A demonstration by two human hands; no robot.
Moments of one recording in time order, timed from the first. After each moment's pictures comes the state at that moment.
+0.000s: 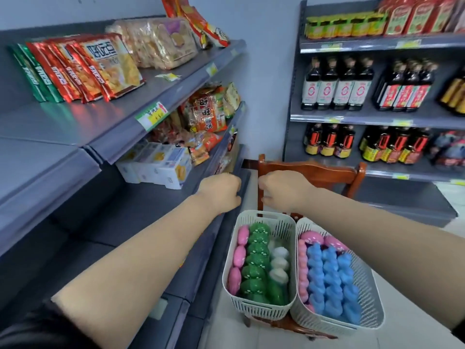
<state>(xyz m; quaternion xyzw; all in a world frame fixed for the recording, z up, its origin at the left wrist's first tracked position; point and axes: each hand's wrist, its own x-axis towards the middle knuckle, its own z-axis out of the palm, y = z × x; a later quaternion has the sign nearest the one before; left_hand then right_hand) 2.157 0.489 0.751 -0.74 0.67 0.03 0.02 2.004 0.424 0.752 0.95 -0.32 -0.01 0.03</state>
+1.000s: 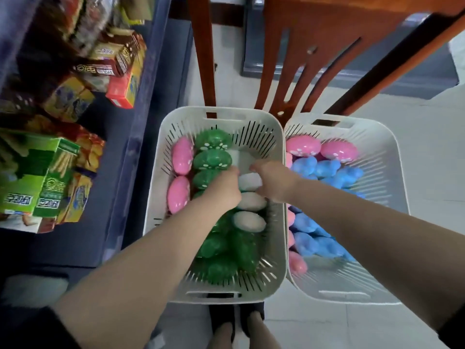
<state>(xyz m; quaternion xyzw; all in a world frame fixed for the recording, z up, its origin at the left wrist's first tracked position) 2.094 0.319 0.313 -0.72 0.54 0.43 -0.03 1.977 0.269 0.344 0.82 -0.46 -0.21 -0.27</state>
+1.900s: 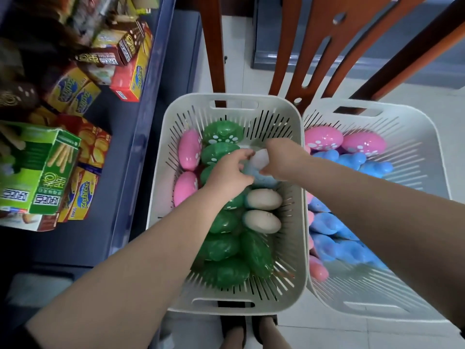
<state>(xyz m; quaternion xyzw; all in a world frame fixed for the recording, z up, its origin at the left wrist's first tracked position) 2.112 0.314 0.304 -0.69 0.47 0.51 -0.23 1.999 0.246 0.338 0.78 -0.53 -0.19 -0.27</state>
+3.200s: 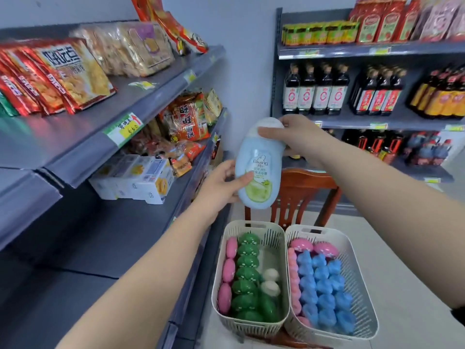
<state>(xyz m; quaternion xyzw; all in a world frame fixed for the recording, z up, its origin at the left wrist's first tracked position) 2.135 0.469 0.758 -0.52 0.47 0.46 -0.55 1.989 0.369 0.832 0.71 -0.41 0.32 -0.48</state>
